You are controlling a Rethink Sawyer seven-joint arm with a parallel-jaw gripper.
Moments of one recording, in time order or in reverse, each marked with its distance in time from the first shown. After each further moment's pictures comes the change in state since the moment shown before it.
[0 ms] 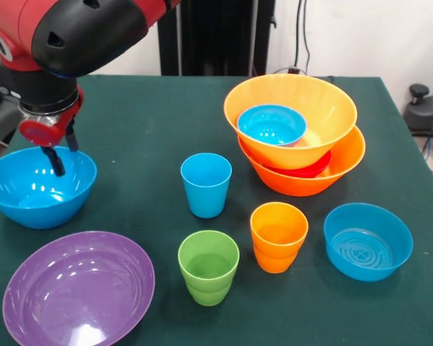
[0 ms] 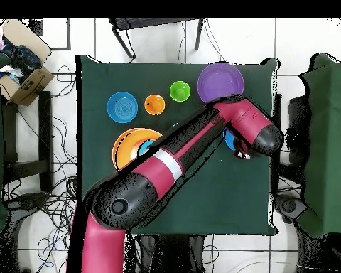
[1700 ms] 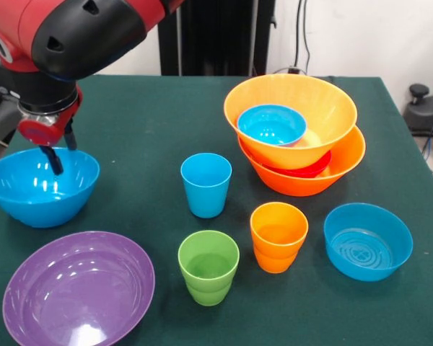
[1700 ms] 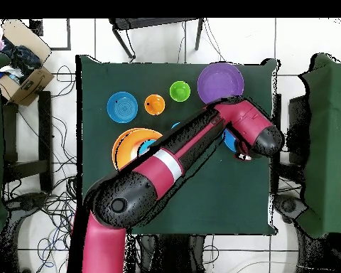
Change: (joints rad) arm -0.002 0.006 -0.015 0.007 0.004 0.000 0.000
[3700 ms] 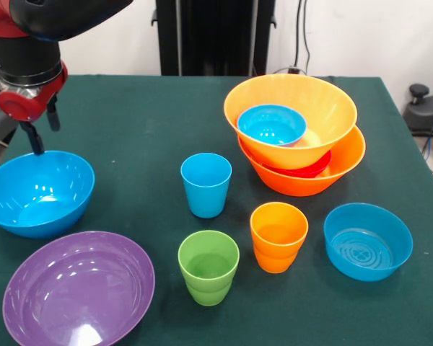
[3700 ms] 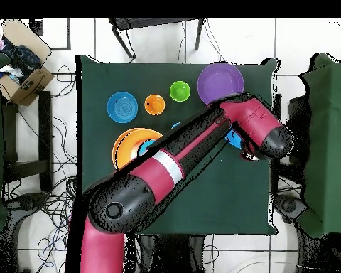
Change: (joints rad) arm 0.000 -0.055 -0.014 0.033 -0.021 -0.002 0.000
